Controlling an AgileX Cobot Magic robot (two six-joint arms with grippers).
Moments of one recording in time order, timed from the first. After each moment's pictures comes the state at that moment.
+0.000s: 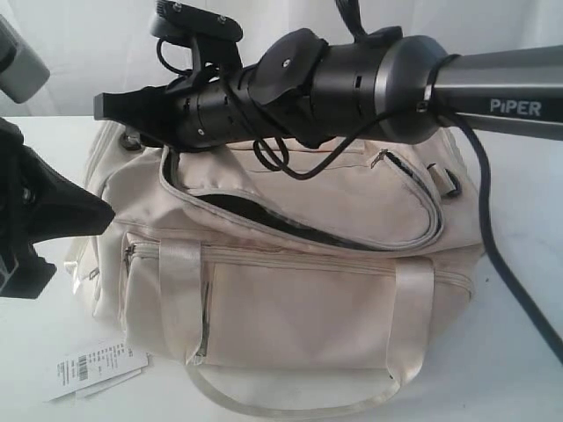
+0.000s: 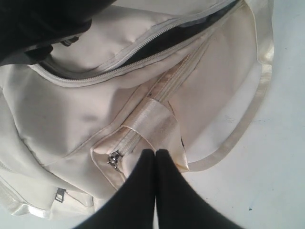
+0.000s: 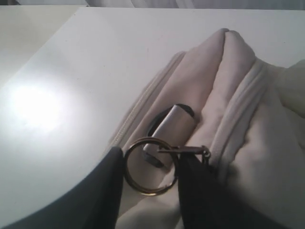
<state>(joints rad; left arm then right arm) -0.51 0.97 -0.89 -0.39 0.82 0.62 0.89 1.91 -1.50 0.94 0.20 -0.46</state>
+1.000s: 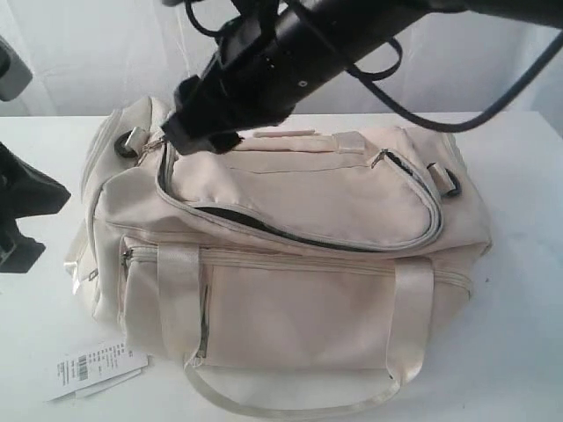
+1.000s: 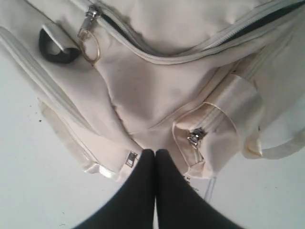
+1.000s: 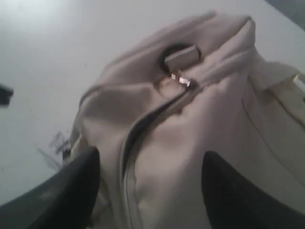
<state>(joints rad) -0.51 0.97 -0.89 -0.06 0.78 0.38 0.83 1.62 -1.50 0.38 0.78 -0.48</state>
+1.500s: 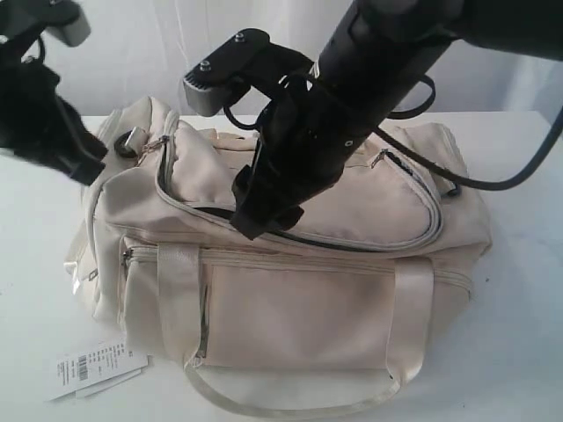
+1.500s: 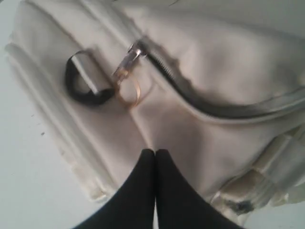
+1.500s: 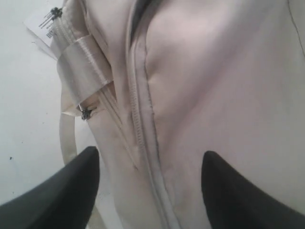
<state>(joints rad) -0.42 1.27 -1.13 -0.14 0.83 0.44 0.83 1.61 -1.41 0.23 0.97 -0.50</state>
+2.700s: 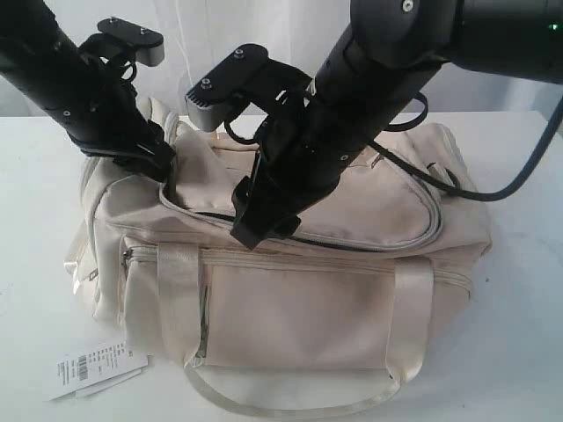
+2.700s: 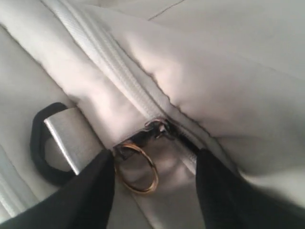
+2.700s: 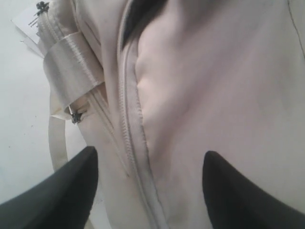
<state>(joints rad) -0.40 1.62 -1.38 -0.16 0.89 0.37 0.83 1.62 -1.37 0.23 0.91 -0.52</state>
